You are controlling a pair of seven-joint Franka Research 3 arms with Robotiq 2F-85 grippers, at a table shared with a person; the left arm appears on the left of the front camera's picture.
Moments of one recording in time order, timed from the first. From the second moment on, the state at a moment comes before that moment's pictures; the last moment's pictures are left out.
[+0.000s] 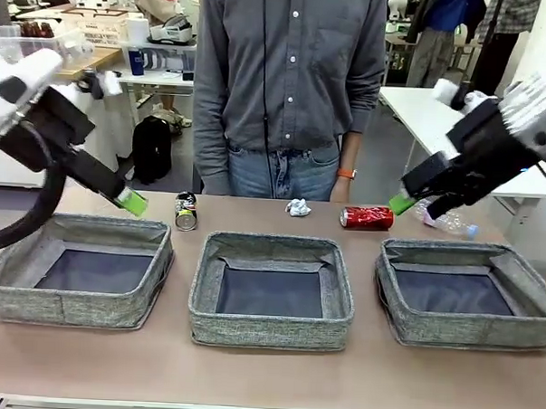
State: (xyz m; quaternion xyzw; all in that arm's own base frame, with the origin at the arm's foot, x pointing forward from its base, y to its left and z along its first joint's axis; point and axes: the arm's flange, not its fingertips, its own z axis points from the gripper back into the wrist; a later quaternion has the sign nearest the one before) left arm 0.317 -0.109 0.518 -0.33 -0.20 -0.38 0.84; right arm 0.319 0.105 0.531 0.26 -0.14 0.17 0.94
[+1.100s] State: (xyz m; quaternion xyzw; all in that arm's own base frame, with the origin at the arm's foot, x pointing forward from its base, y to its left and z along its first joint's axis) left arm 0.345 -0.062 0.495 -0.58 -0.17 -0.26 0.75; right arm 0.346 0.029 0.497 0.54 -0.04 -0.04 0.84
